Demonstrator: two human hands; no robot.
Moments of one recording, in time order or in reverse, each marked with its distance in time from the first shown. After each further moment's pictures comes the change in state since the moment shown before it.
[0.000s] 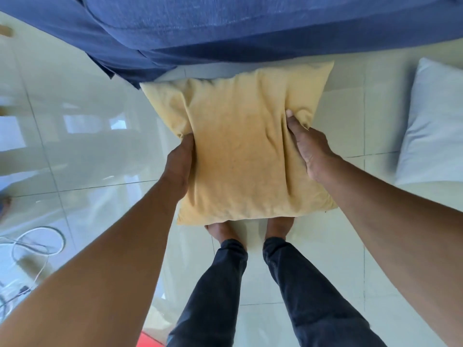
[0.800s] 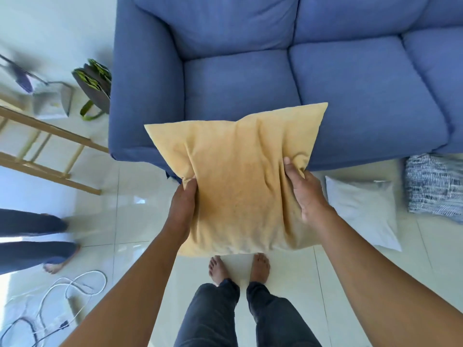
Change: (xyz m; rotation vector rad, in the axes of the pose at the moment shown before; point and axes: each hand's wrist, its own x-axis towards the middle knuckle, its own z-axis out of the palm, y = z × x) left_hand -0.402 0.129 -0.048 -0.027 -0.022 0.497; right_hand -0.366 -0.167 -0.163 0.257 -0.082 -0.432
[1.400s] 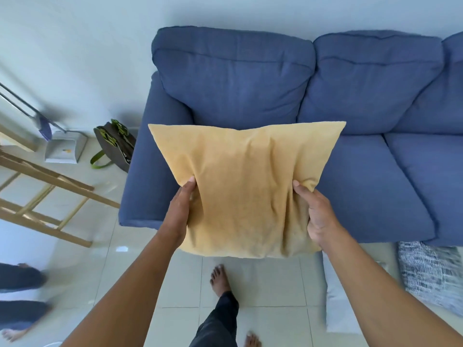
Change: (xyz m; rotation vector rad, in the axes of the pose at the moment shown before) left_hand 0.065 0.194 -0.030 -0.228 -0.087 0.188; right_hand 0.060 -0.182 0.045 0.190 -0.180 -0.184
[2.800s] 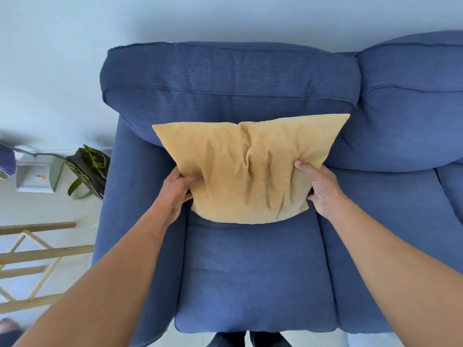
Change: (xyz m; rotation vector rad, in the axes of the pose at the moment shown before) left_hand 0.402 0.159 0.051 0.085 -0.008 -0.108; right_hand 0.409 -0.135 0.065 -0.105 0.178 0.139
